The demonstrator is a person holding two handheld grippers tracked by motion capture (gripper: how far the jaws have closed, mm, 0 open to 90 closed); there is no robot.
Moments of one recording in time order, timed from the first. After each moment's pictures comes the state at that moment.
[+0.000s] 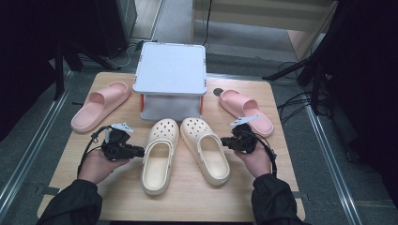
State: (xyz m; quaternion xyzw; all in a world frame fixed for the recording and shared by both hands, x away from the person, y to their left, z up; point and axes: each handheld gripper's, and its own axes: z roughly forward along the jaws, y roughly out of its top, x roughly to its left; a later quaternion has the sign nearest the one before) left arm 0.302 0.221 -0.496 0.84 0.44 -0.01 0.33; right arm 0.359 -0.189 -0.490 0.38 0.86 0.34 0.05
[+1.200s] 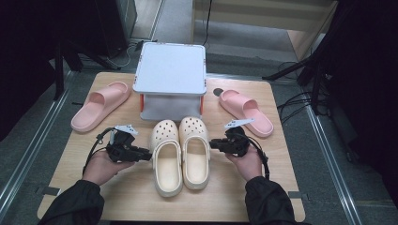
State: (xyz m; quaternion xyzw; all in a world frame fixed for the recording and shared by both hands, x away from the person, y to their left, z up) left arm 0.298 0.210 -0.495 0.84 0.41 -0.03 0.36; right arm 0.351 -0.172 -0.495 0.37 0.84 0.39 0.02
